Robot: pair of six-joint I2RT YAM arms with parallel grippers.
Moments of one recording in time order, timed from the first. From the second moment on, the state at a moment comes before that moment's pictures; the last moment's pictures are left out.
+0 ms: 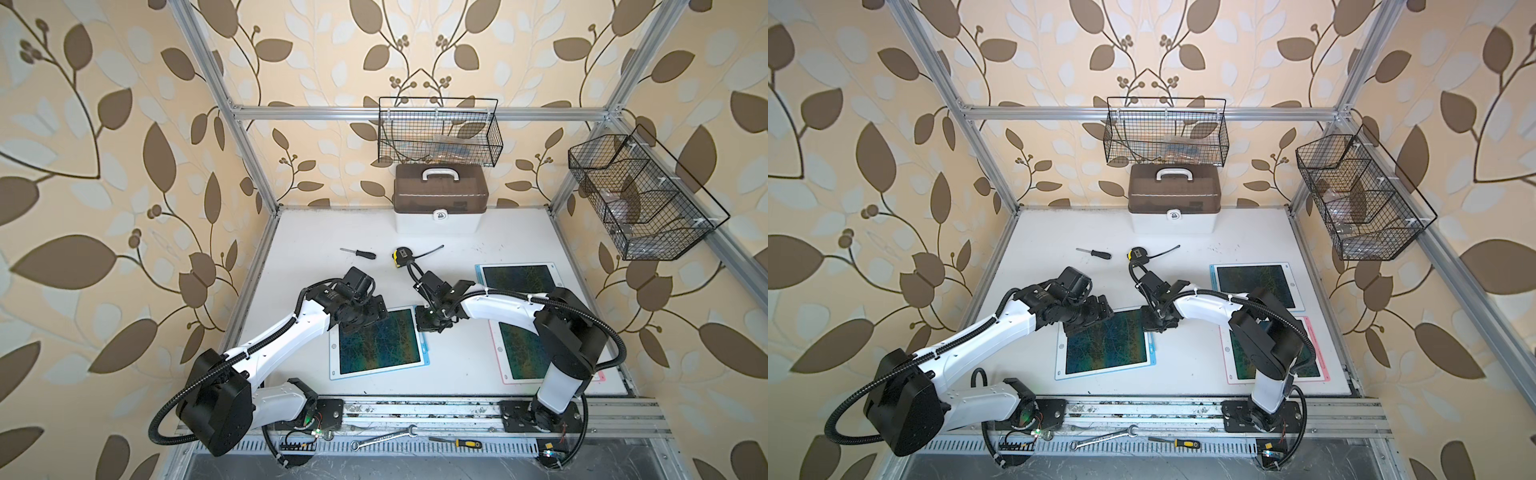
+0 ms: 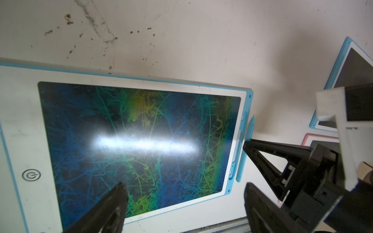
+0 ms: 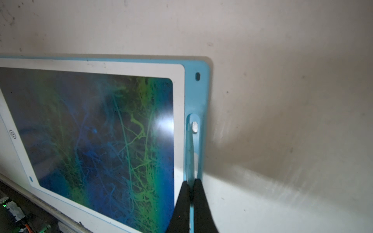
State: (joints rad) left arm -0.55 1.22 0.83 -0.74 0.15 -0.92; right arm 0.80 1.78 1.09 -0.55 -0.11 0.72
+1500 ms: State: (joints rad) left arm -0.55 1.17 0.83 -0.75 0.15 -0.92; right arm 0.80 1.81 1.10 -0.55 -0.12 0.74
